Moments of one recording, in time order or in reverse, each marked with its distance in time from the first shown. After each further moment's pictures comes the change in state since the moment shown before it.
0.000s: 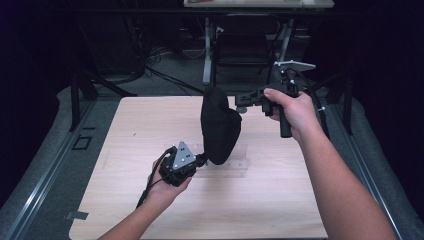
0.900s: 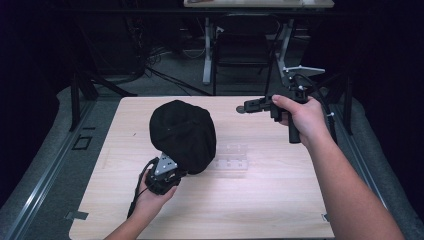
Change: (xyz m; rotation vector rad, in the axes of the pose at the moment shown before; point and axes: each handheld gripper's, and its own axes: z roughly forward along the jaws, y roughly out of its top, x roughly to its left) left arm 0.019 -0.063 -0.002 0.055 0.018 -0.165; right arm -0.012 -0.011 -0.016 -0.014 -0.073 -0.011
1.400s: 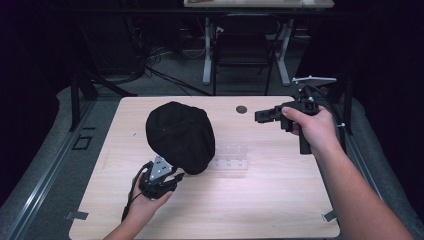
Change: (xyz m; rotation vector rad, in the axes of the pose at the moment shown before) left arm 0.004 -0.013 -0.014 0.023 0.037 0.011; right arm -0.016 -0.022 -0.018 -0.014 -0.092 -0.036
